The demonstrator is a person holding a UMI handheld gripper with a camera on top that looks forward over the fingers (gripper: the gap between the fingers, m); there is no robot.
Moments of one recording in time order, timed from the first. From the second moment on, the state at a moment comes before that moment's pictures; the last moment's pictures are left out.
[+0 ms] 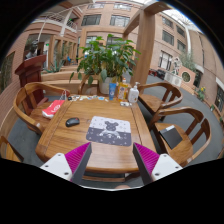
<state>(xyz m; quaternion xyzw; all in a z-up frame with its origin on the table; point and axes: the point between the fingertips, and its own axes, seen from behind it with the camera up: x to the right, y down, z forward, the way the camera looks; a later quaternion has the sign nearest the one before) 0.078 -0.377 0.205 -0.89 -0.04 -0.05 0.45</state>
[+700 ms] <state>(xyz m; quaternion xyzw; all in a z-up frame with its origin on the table) -0.114 -0.284 0.043 -0.91 -0.07 0.07 0.41</state>
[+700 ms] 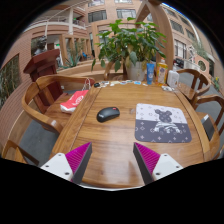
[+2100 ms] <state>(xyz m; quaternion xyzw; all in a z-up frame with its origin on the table) -0.222 -0.085 0.097 -0.84 -0.10 0.10 0.52</state>
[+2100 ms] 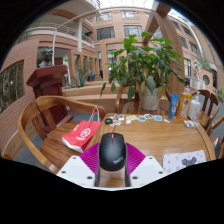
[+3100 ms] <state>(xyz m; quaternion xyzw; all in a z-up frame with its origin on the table) 0.070 -0.136 0.033 -0.89 0.02 0.01 0.46</state>
